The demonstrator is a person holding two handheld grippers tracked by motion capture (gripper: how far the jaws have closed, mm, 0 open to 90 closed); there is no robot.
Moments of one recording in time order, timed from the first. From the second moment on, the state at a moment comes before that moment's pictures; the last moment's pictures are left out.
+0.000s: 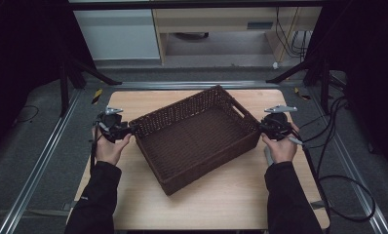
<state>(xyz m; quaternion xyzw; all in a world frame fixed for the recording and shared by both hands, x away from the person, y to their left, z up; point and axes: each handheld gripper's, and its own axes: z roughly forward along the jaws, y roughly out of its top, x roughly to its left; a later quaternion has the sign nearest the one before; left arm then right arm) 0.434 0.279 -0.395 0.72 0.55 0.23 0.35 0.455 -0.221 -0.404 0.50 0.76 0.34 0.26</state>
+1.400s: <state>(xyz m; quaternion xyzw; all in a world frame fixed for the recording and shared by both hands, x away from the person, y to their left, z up) 0.408 0.255 -0.411 0.77 0.52 0.20 0.32 0.411 -0.210 -0.399 0.45 0.80 0.35 0.19</state>
